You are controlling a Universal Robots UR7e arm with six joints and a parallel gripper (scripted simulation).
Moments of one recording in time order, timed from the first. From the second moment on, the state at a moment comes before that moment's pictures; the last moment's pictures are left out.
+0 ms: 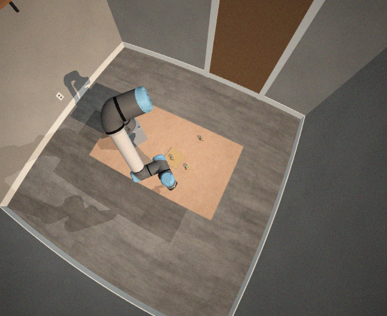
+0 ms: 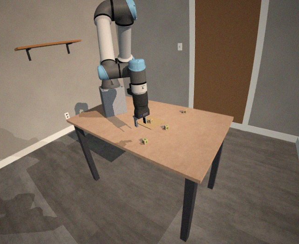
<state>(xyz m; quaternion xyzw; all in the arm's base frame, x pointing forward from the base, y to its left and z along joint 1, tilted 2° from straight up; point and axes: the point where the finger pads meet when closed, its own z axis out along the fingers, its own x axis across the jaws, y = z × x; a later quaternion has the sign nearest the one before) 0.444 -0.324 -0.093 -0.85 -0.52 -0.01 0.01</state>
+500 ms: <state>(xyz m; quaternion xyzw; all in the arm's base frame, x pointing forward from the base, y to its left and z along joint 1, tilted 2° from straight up) 0.447 -0.322 -0.099 -0.94 -0.35 -0.01 0.01</state>
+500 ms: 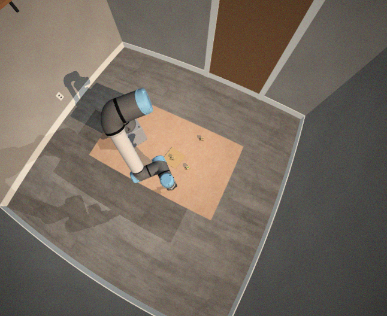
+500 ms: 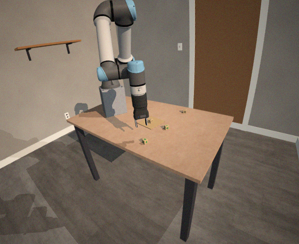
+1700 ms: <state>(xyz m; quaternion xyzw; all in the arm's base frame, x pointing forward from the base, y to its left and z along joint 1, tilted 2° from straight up) 0.461 -0.328 -0.113 -1.00 0.09 -0.01 0.01</state>
